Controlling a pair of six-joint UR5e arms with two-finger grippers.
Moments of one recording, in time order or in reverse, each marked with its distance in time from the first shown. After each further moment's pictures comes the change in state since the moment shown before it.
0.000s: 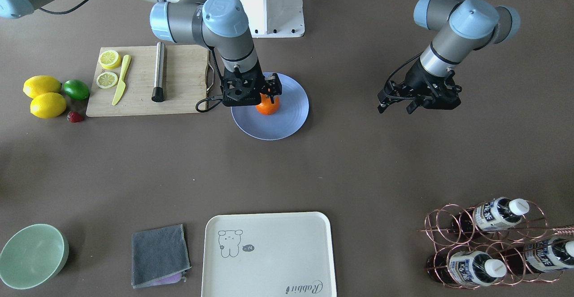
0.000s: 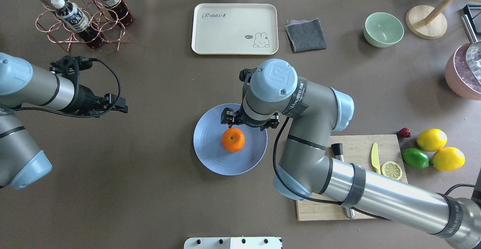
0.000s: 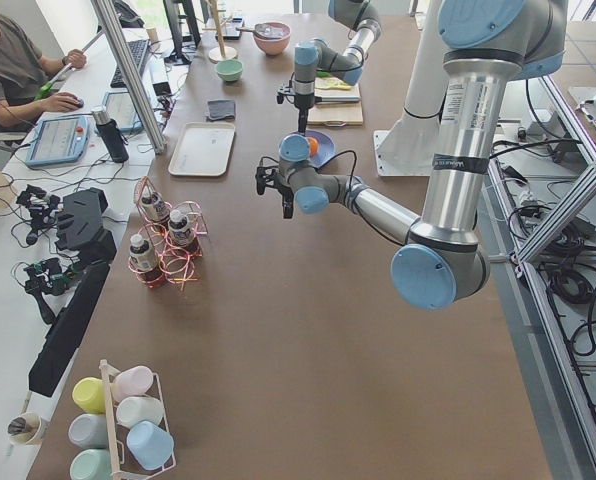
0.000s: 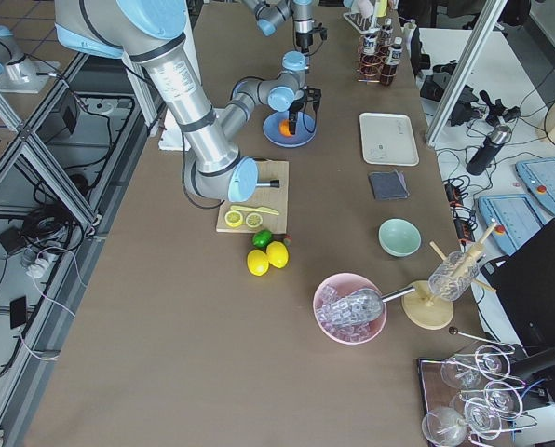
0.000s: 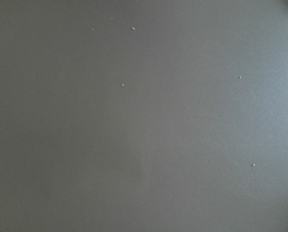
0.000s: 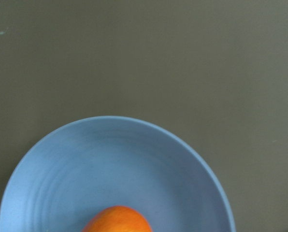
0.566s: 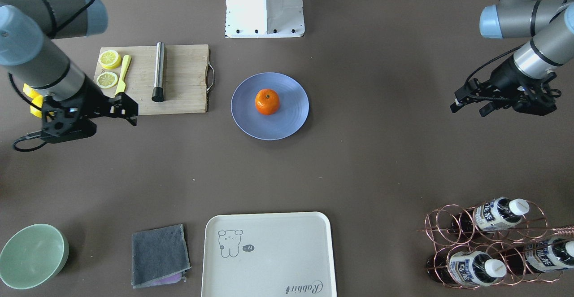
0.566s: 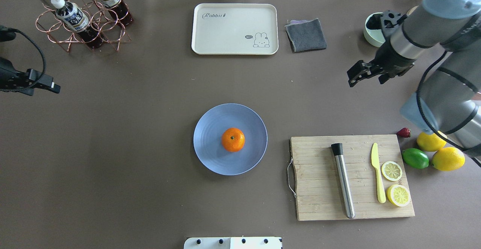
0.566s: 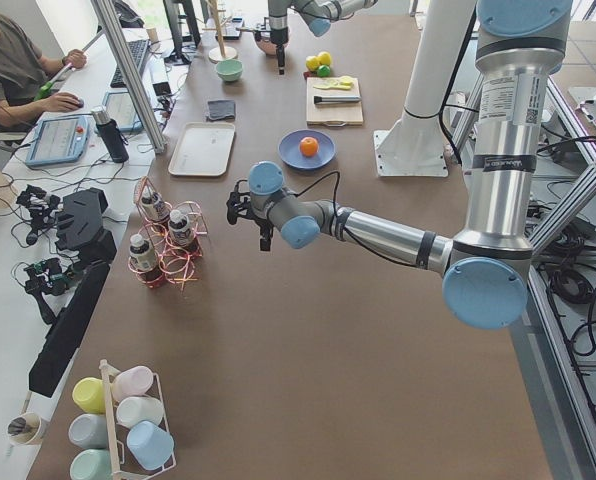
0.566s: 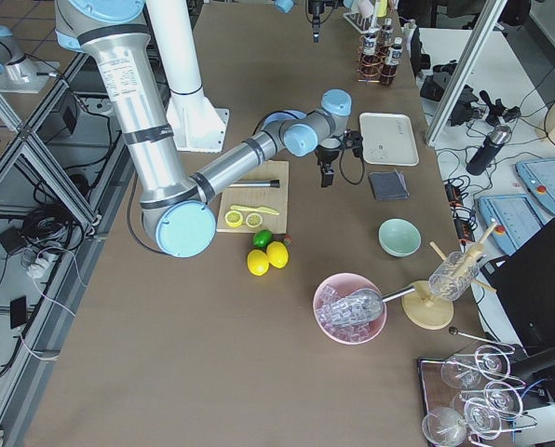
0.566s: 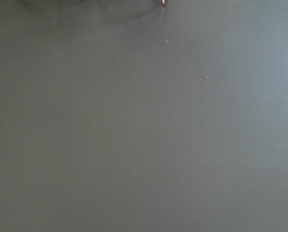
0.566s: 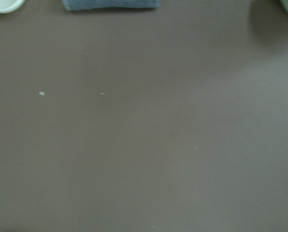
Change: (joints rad) left arm -0.329 0.126 0.070 0.008 -0.265 0.406; right arm 0.474 -0.412 0.140 -0.065 0.300 -0.717
